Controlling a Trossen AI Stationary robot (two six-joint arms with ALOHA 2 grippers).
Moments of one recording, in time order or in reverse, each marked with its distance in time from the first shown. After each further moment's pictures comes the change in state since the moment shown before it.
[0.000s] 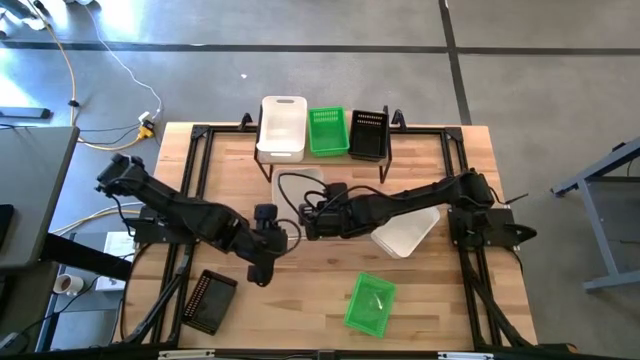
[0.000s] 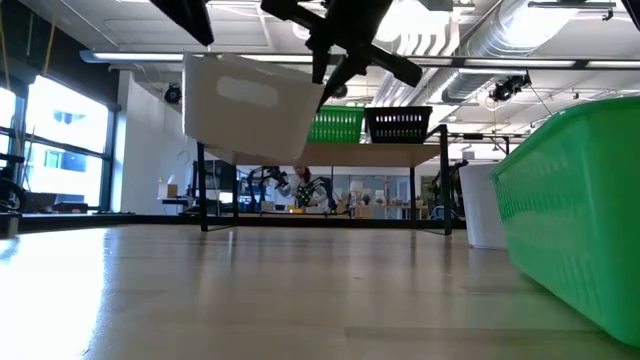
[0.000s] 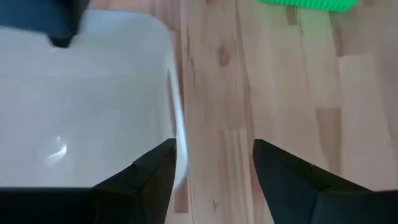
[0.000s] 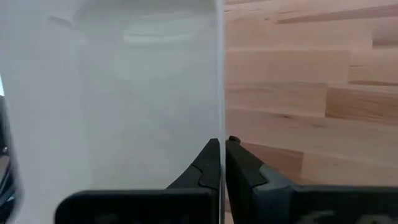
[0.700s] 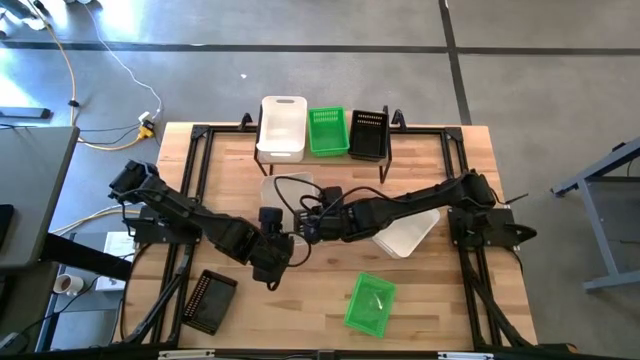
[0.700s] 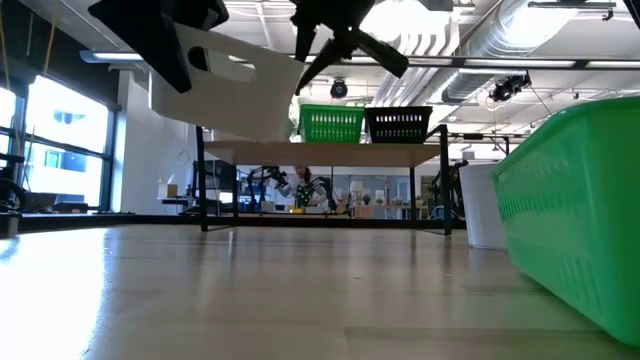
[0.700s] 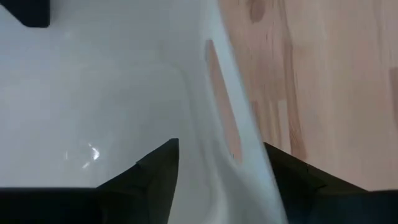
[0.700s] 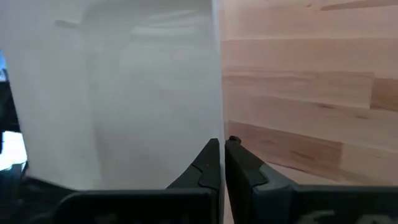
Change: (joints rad) left arm 0.005 0.130 0.000 -0.073 -0.093 0.014; right arm 0.028 -0.008 0.010 0.107 -0.028 -0.062
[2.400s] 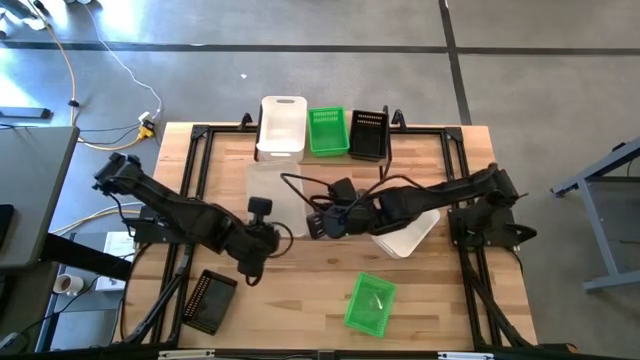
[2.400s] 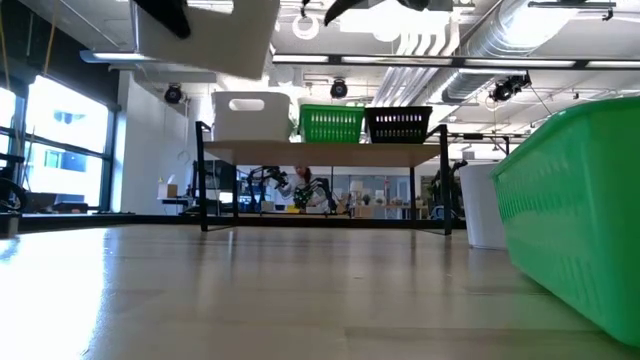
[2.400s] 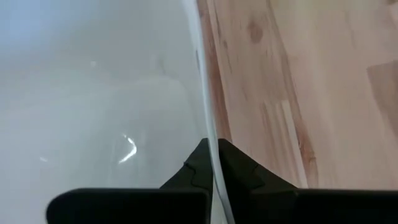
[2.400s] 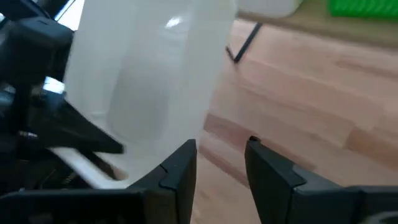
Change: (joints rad) left arm -0.029 -0.171 0.007 -0.053 -0.041 0.122; right arm 0.034 -0.168 0.045 -0.099 -0.034 -0.315
